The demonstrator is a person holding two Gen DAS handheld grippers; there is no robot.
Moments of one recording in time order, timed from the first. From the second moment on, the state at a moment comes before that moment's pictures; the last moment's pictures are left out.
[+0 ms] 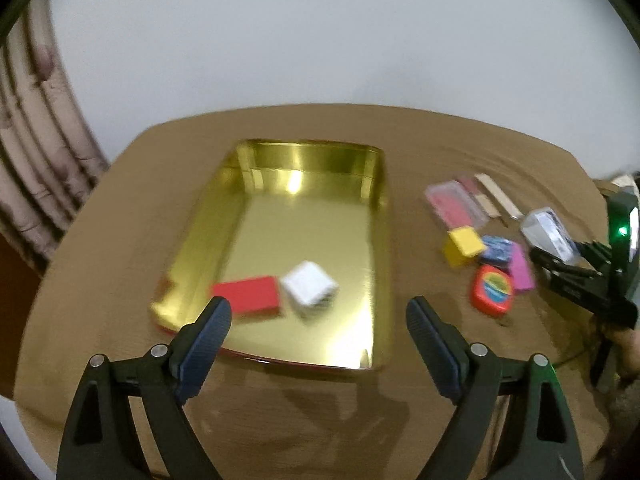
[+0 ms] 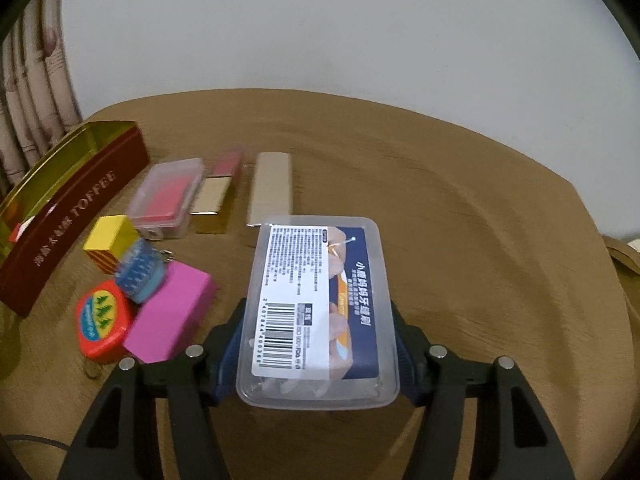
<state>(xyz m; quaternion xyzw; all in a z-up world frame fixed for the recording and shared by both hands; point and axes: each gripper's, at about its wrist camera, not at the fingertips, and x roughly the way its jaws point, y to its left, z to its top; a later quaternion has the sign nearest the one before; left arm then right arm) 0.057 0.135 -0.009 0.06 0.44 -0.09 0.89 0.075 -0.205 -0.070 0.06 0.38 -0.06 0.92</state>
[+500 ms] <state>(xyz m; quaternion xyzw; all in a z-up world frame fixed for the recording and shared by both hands) 0.058 0.009 -0.055 0.12 0.48 -0.20 0.85 0.017 -0.256 -0.084 0.09 0.38 -0.12 0.91</state>
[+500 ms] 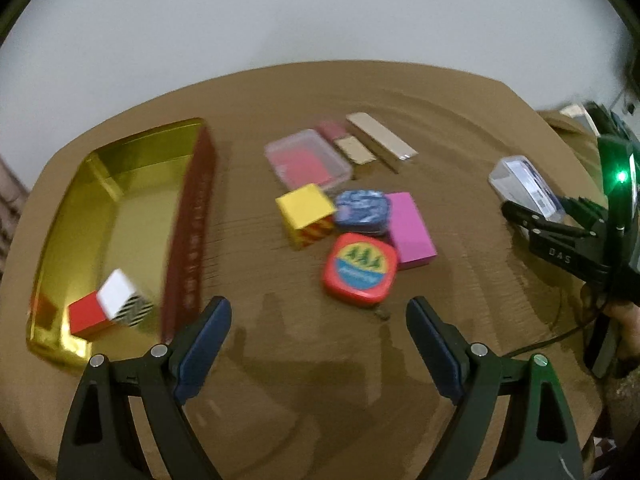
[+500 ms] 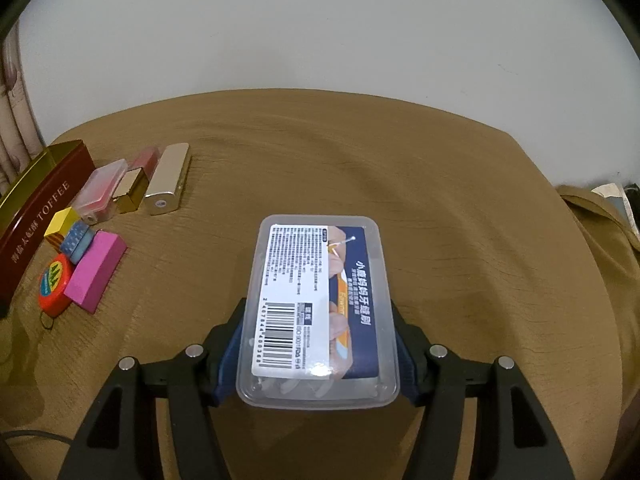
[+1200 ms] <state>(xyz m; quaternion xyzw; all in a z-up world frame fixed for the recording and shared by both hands) 0.094 -0.035 -0.096 0.14 0.51 -0.22 0.82 0.024 -0.270 -0.081 0.10 0.38 -0.12 0.91</state>
